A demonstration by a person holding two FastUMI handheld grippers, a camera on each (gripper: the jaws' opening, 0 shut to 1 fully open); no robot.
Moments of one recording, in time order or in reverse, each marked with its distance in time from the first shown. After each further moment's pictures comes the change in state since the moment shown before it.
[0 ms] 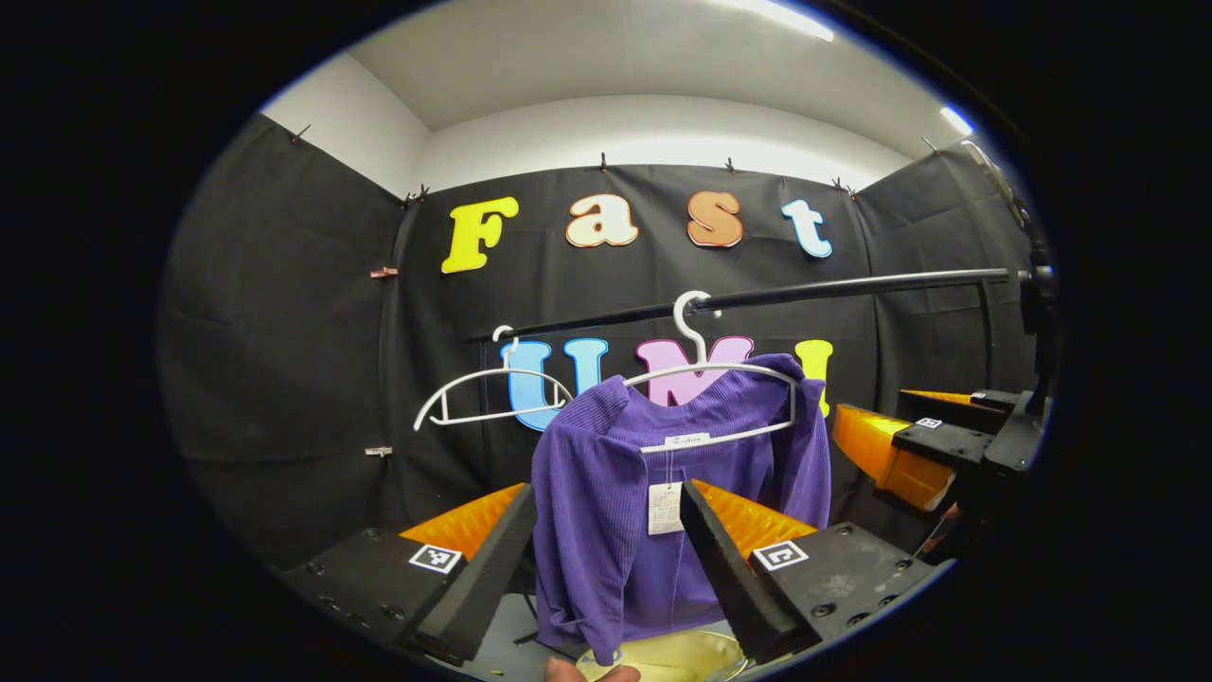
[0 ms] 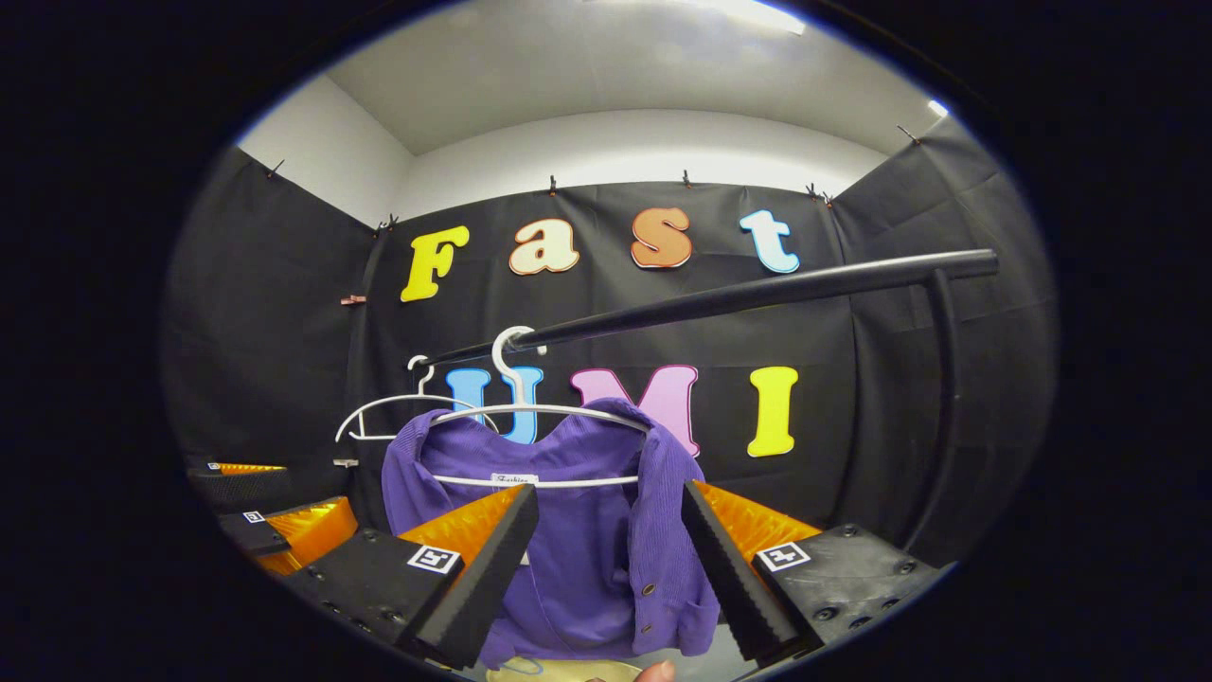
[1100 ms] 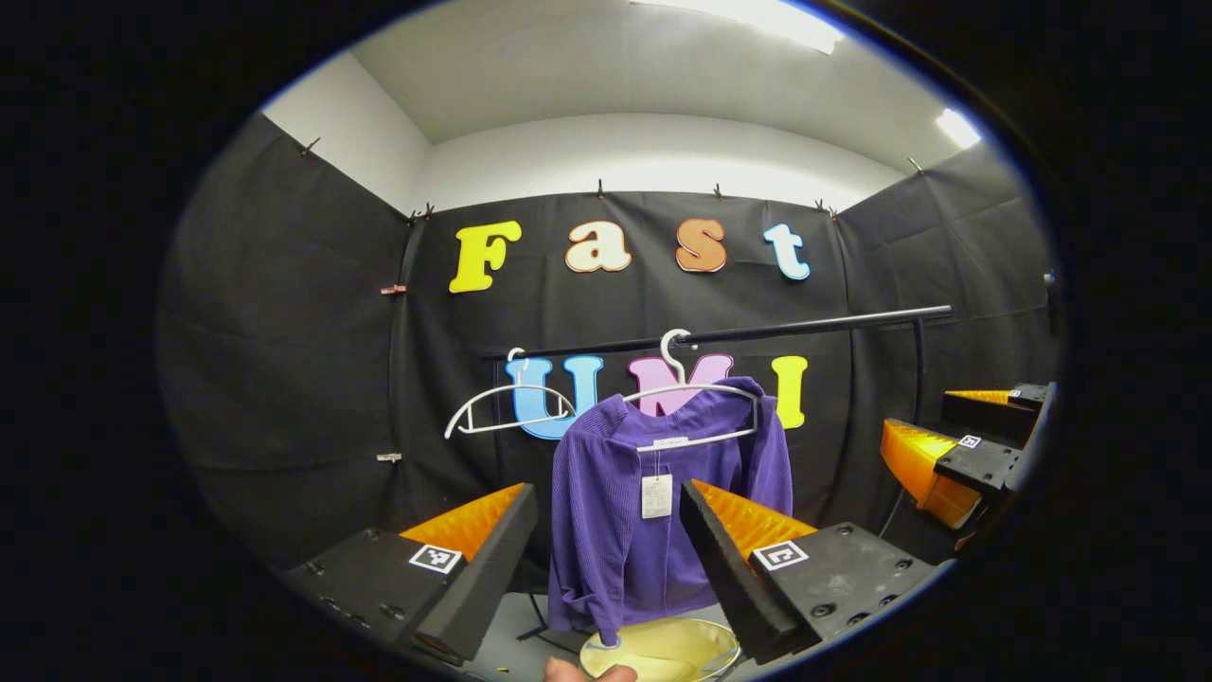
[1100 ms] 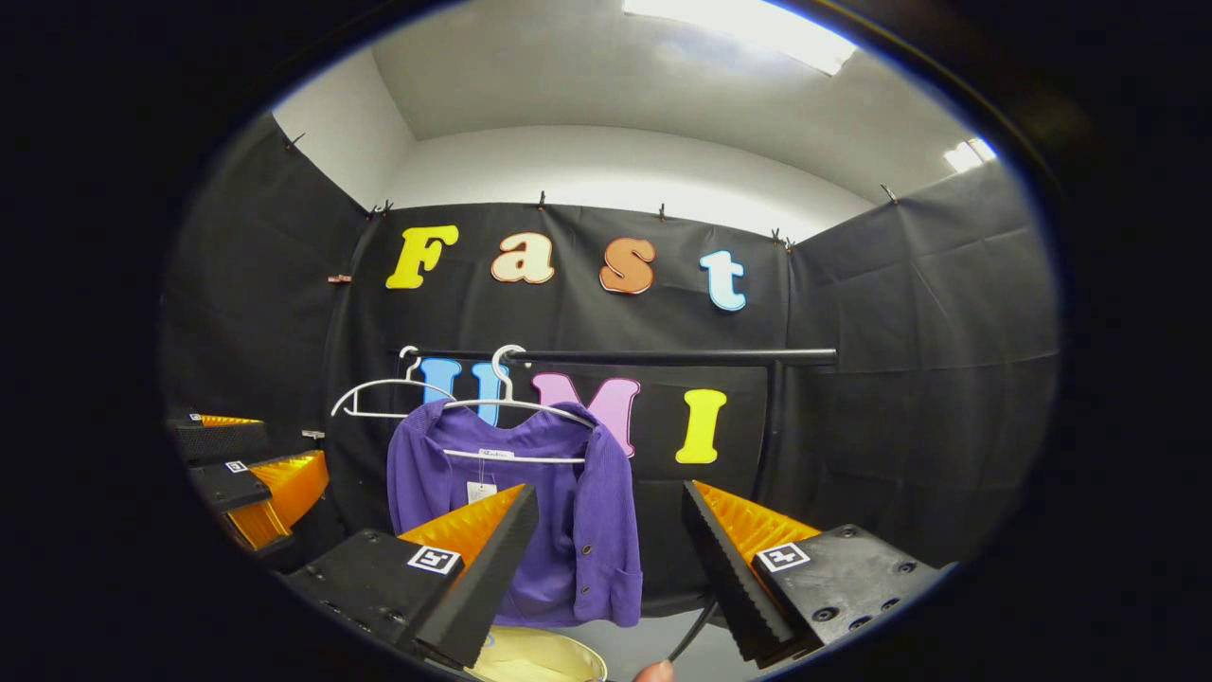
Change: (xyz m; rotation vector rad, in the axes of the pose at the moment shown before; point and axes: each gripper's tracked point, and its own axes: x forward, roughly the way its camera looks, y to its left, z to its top) left arm -0.131 0.019 0.032 -0.008 -0.045 -0.028; right arm -0.160 -0.003 0.051 -0.131 0.009 -0.150
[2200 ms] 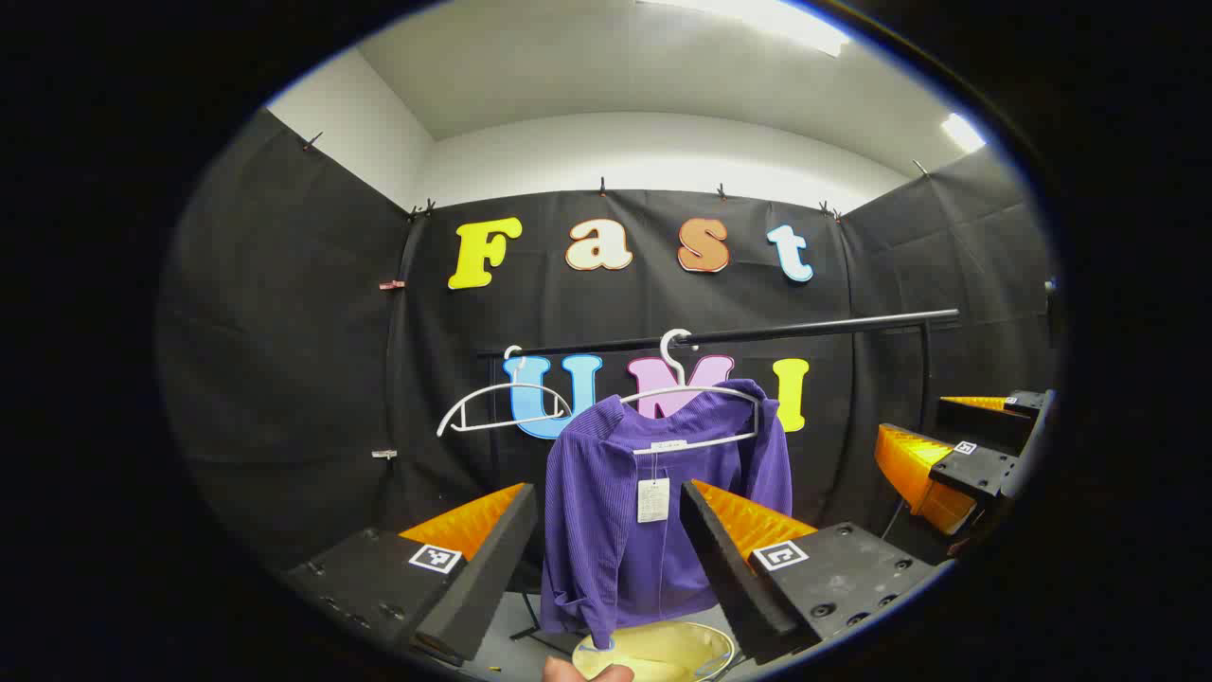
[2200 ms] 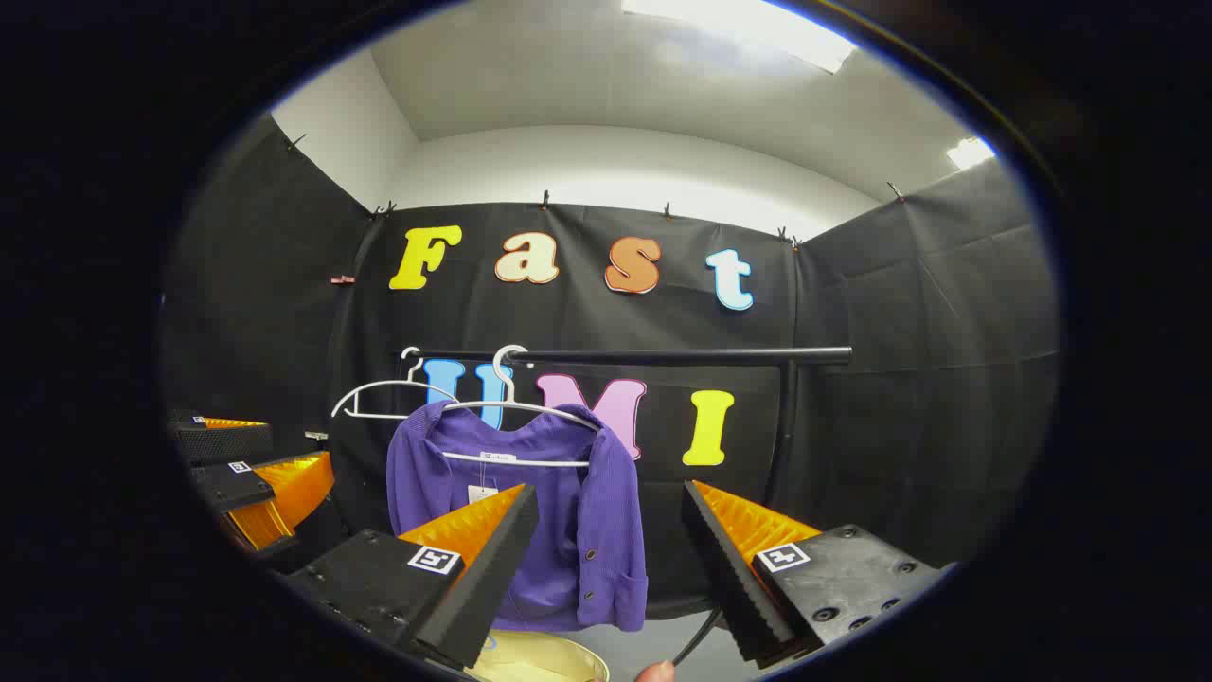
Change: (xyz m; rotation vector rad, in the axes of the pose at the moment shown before) left arm 0.016 -0.008 -0.001 -0.007 -0.001 0.004; right arm 0.017 -0.003 -0.006 -0.010 -0.001 0.009
